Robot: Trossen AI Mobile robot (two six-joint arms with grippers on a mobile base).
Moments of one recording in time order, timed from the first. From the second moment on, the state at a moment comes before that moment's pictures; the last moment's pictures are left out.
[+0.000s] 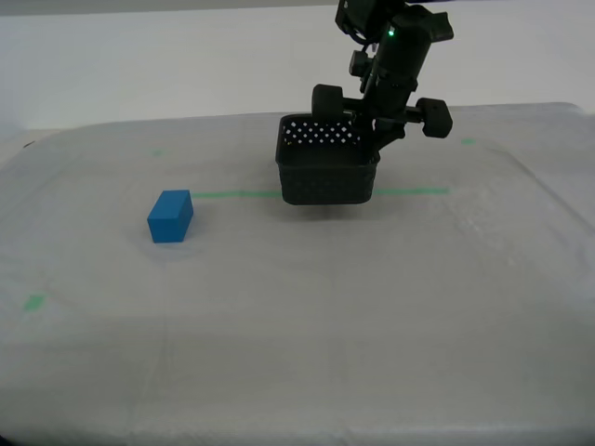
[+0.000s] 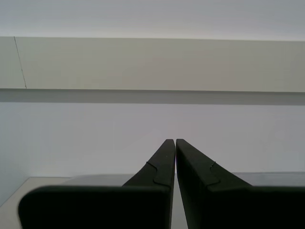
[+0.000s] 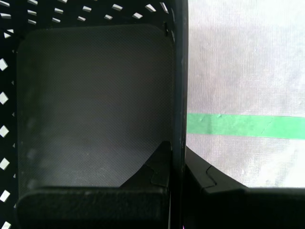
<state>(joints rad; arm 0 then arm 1) 0.55 2.12 1.50 -0.52 0.03 0.54 0.00 1.05 0.52 0.60 -0.01 0.00</state>
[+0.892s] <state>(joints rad) 0.56 2.15 1.39 -0.38 0.07 0.55 0.00 1.05 0.52 0.60 -0.01 0.00</state>
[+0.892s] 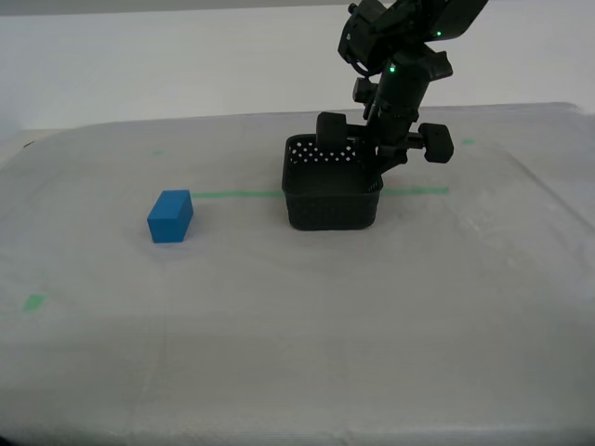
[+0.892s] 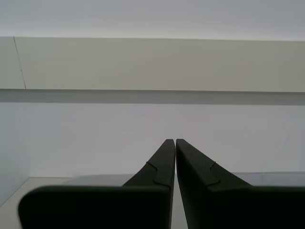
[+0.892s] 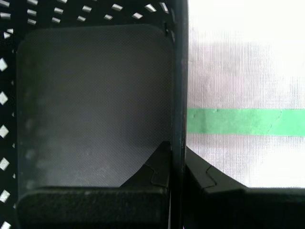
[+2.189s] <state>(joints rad) 0.56 2.15 1.39 -0.38 0.08 0.51 0.00 1.05 0.52 0.60 -0.01 0.00</state>
